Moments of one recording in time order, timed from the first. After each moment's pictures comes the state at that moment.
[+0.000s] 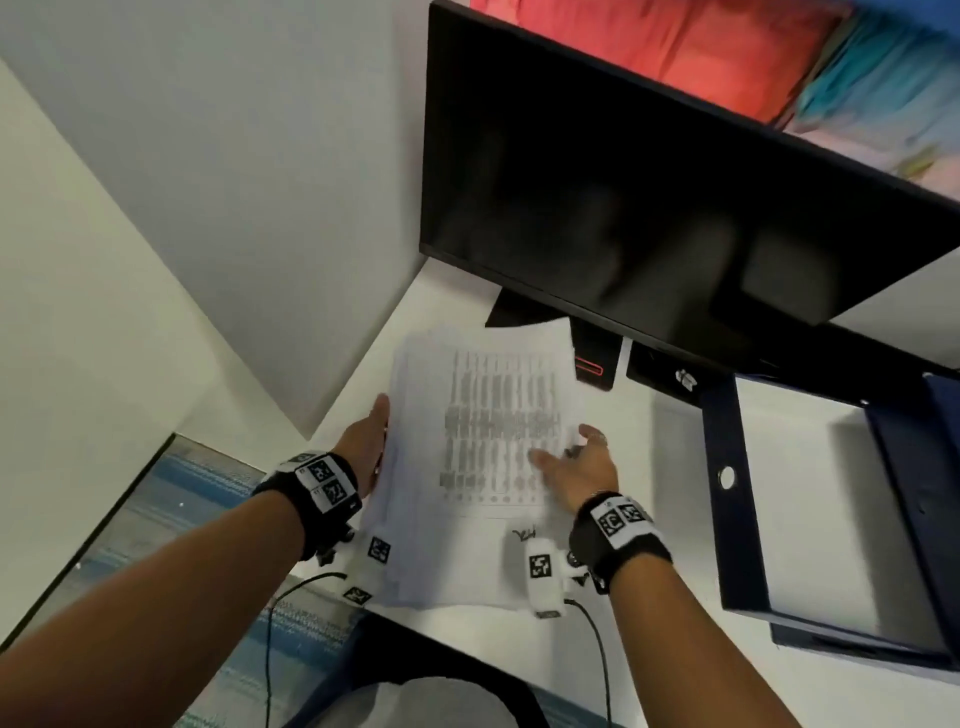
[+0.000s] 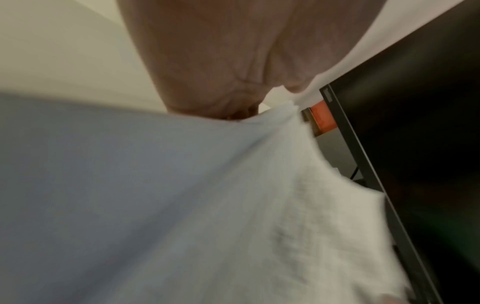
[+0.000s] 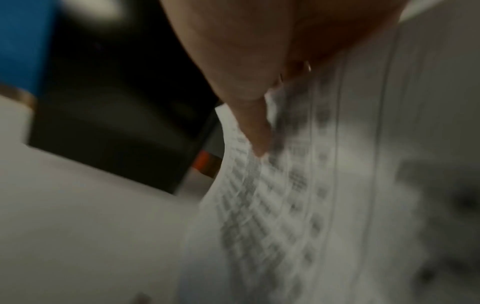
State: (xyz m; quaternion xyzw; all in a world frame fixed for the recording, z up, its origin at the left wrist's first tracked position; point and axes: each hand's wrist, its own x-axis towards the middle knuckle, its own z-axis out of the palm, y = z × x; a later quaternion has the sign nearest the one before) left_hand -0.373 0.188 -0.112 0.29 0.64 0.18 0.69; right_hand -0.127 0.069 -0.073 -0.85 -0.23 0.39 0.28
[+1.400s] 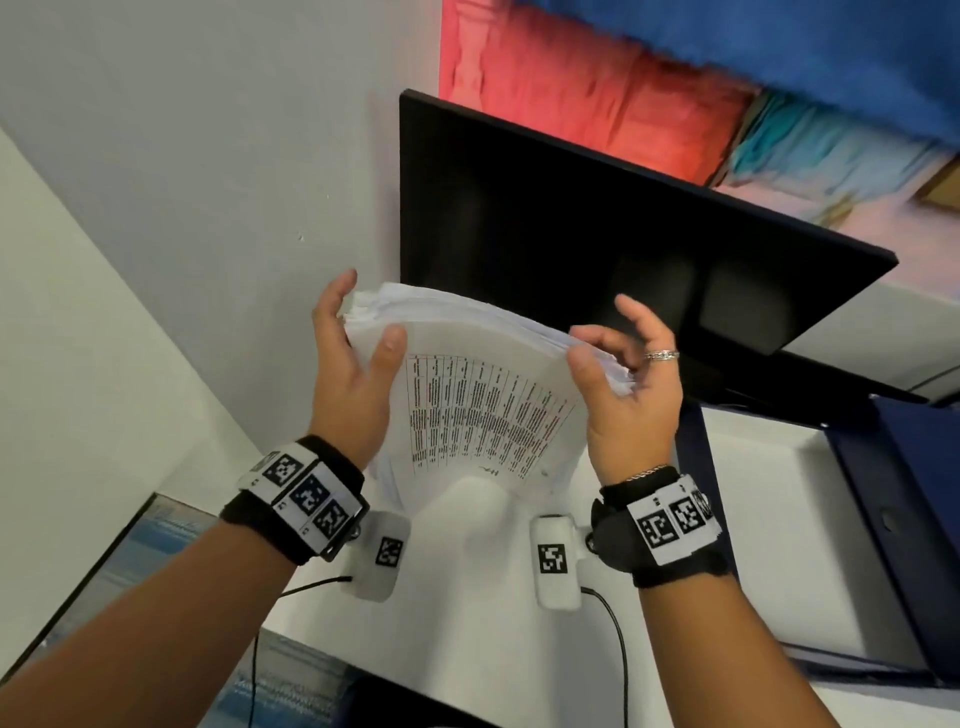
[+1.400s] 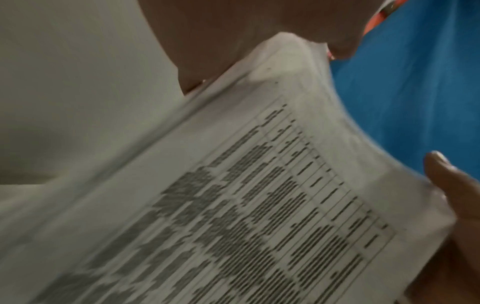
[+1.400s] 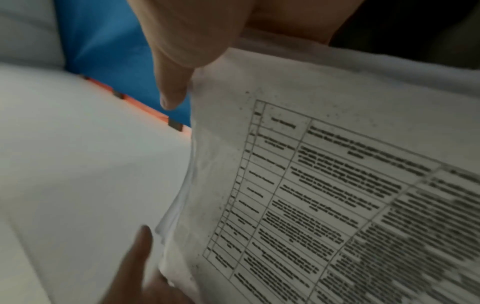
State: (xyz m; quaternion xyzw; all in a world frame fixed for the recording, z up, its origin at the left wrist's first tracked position) left_hand -0.341 0.181 0.057 0.57 0.37 0.56 0.48; right_hand -0.143 0.084 0.090 -0.59 -0.42 0.18 0.67
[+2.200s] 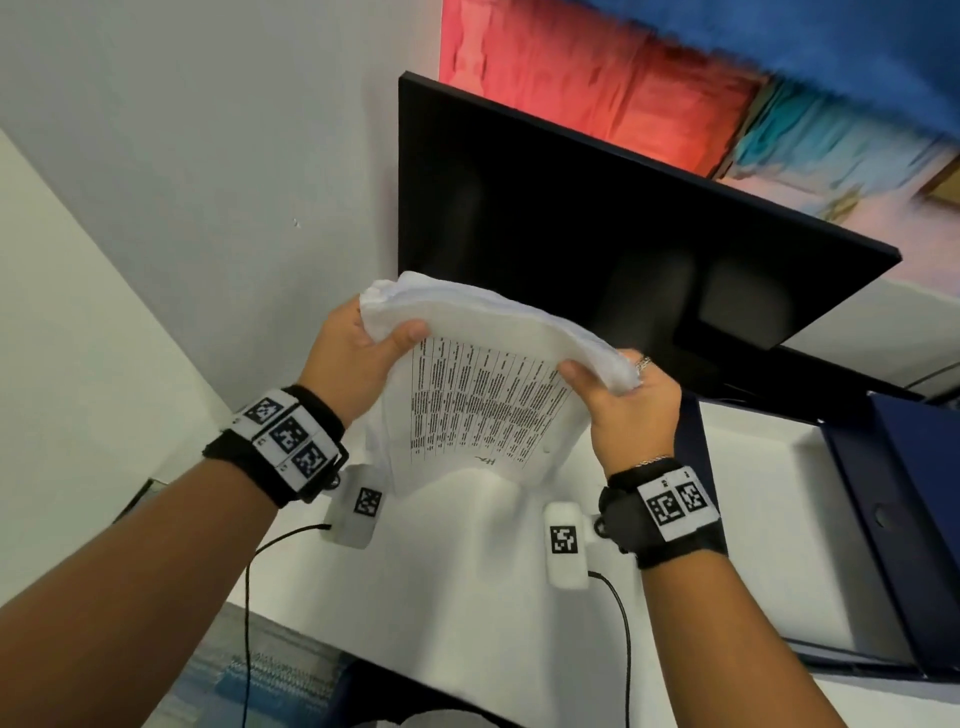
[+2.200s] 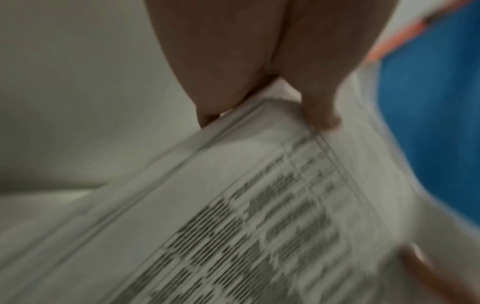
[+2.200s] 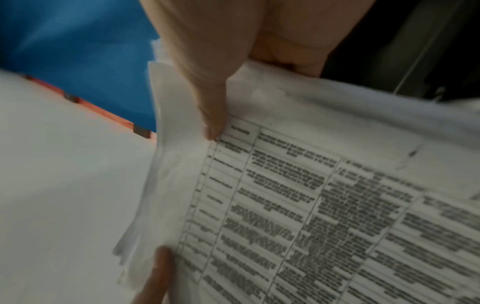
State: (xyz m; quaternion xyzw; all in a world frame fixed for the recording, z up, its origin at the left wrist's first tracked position) left_hand -0.345 0.207 0.067 0.63 0.39 0.42 0.51; right_hand -0.121 0.085 0.074 -0.66 -0.39 0.20 0.61
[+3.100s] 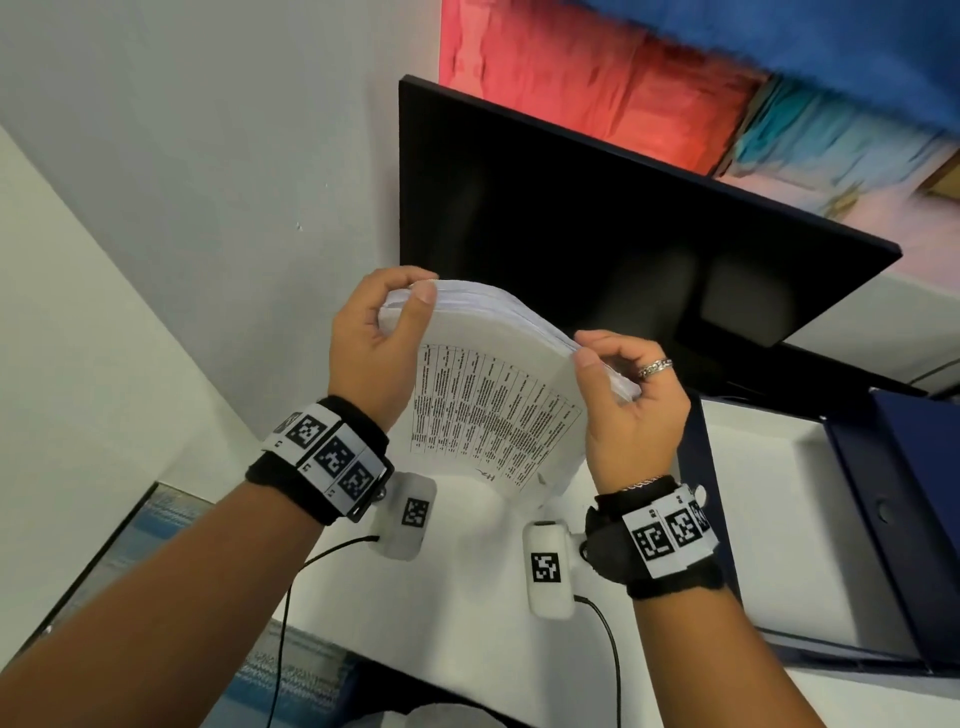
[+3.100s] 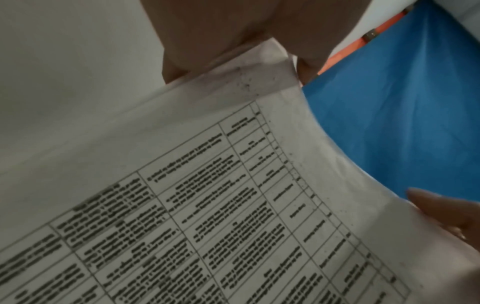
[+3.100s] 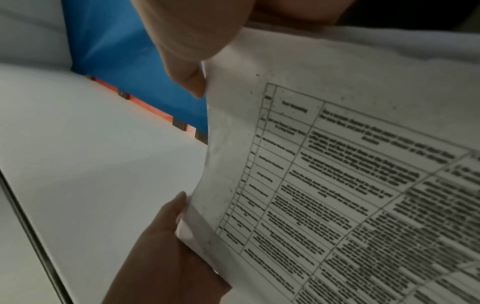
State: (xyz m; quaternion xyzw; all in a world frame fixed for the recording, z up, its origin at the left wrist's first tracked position) left_hand -0.316 0.188 0.086 0.60 0.40 0.56 0.41; right_hand -0.150 0.076 0.091 -0.61 -0.41 0.12 0.67
